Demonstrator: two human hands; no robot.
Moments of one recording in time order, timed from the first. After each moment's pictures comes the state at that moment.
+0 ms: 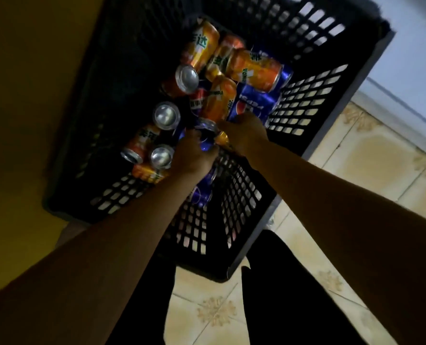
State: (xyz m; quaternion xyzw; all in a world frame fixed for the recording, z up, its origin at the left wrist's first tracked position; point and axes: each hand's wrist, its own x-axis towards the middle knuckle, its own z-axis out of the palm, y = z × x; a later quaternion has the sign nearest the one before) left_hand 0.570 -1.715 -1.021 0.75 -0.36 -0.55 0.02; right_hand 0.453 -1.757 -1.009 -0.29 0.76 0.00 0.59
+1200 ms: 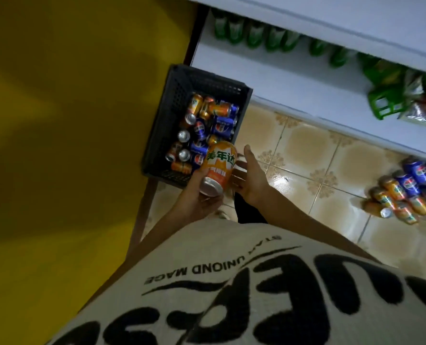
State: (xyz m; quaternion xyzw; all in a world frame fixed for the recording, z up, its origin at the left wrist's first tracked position) left_hand 0.498 -1.594 -0.514 0.69 0.03 -0.71 0.15; right_hand 0.371 -1.592 -0.566 0.16 0.58 -0.35 0.72
